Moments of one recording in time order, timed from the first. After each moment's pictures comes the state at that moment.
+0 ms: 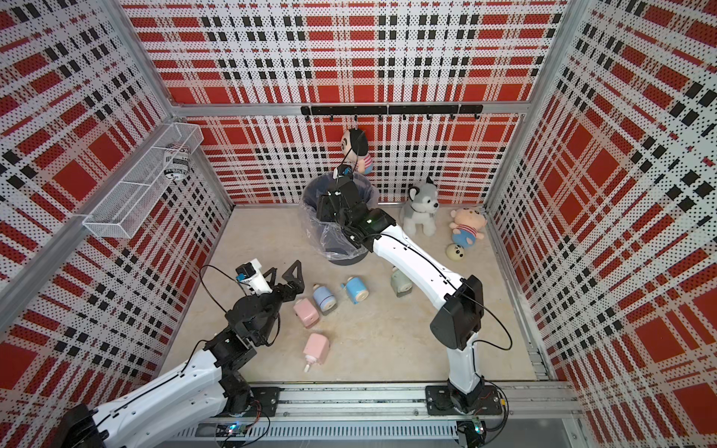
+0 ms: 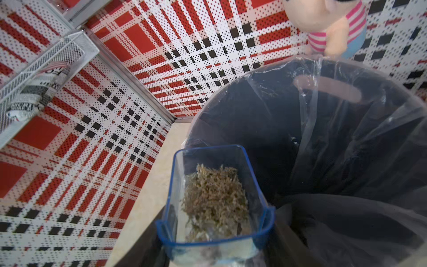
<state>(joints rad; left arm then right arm) -0.70 0.77 0.35 0.38 -0.57 -0.55 0.75 1.95 2.08 -0.52 0.21 0.61</state>
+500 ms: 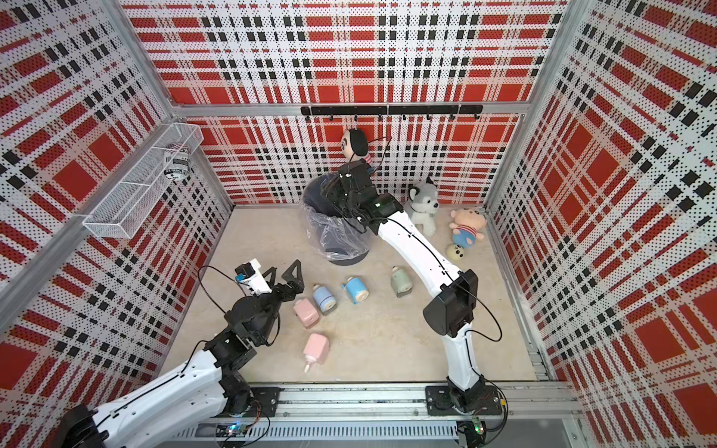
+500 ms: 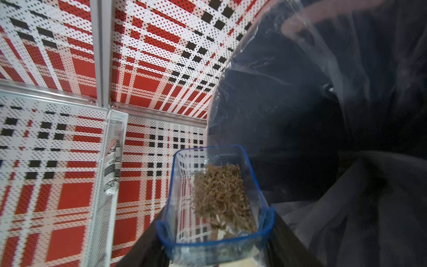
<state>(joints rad) -0.70 0.77 0.35 0.39 -0.57 -0.54 0.67 2.03 2.25 -0.62 -0.01 1.21</state>
